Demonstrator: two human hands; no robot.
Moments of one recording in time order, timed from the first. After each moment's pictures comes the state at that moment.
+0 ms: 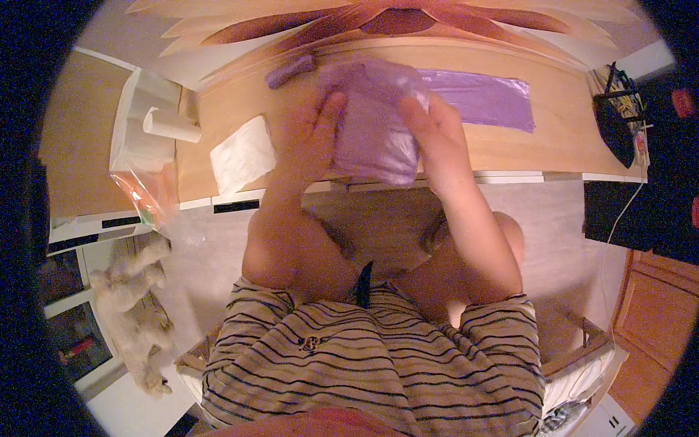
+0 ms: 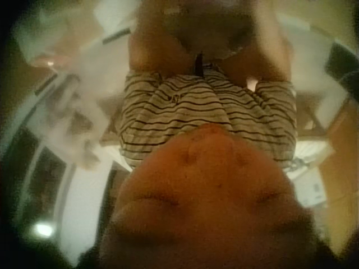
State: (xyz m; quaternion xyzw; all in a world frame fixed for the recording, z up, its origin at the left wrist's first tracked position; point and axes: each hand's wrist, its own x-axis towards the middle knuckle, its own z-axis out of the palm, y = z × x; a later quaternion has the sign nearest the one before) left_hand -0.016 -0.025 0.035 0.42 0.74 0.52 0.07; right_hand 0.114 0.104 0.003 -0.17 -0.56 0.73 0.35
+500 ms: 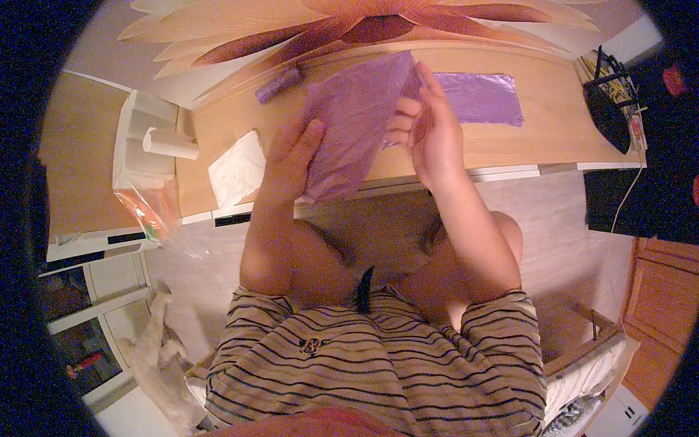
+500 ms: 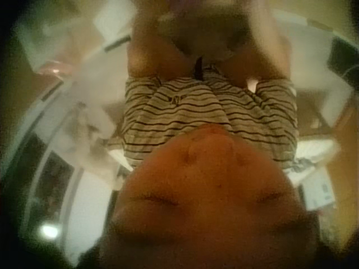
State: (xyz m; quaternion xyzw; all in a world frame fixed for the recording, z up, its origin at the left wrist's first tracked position) left_hand -0.010 -0.034 0.029 0.45 0.61 0.61 0.25; right_hand 0.122 0.128 0.002 -0.11 -0.36 0.89 0.27
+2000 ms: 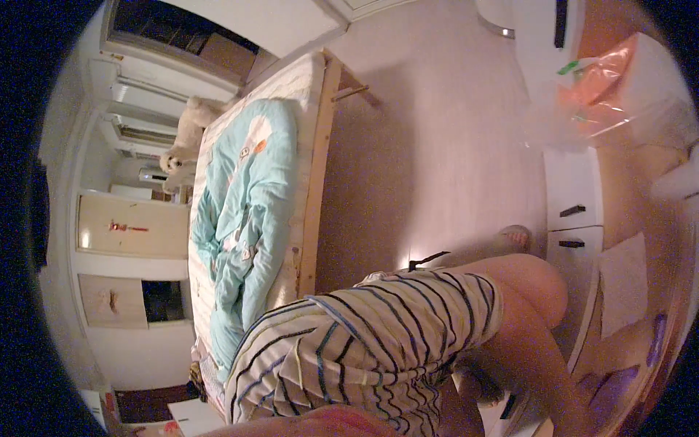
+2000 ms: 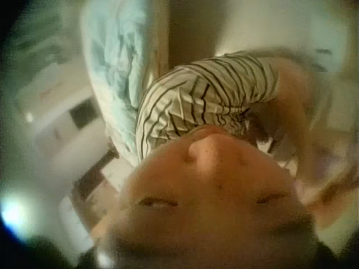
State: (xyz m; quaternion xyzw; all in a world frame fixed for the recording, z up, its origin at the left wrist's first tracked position) left_hand 0.011 -0.016 -0.008 0.43 0.59 0.63 0.26; right_hand 0.118 0.019 0.021 0.03 -0.69 0.68 0.25
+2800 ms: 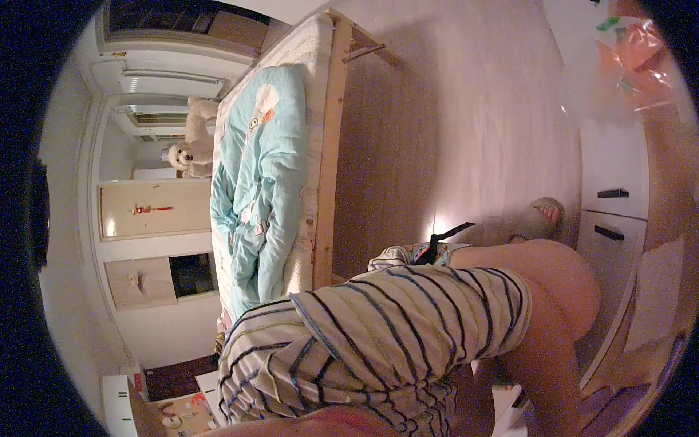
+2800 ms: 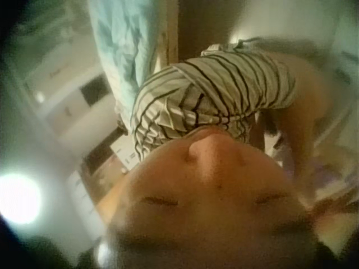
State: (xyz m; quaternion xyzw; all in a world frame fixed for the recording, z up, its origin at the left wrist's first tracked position) left_hand 0.011 -0.027 0.018 0.40 0.58 0.69 0.14; right_hand 0.090 0.014 -0.002 0.04 -0.75 0.61 0.25
